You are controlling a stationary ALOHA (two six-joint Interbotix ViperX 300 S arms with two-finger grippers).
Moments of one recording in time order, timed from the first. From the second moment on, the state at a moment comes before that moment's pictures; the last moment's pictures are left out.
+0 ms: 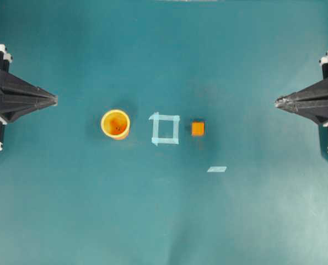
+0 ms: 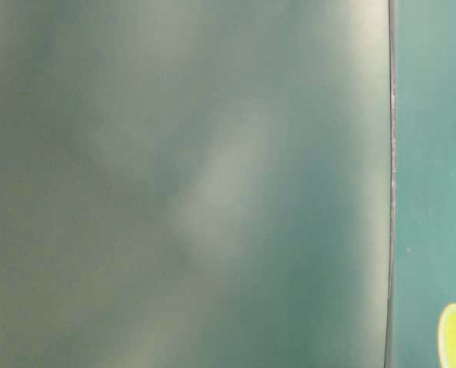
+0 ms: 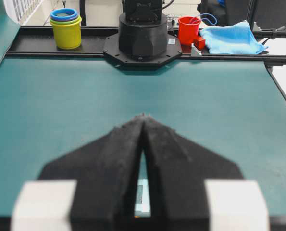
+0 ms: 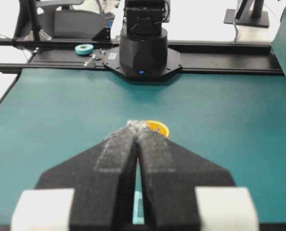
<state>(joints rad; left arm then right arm) 0.00 -0.96 1.17 0.00 -0.29 0.00 0.00 -0.97 1.19 0.00 -0.29 0.00</state>
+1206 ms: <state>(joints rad) 0.00 -0.91 1.22 0.01 -0.20 0.01 0.00 -0.94 1.11 0.00 -0.18 0.00</state>
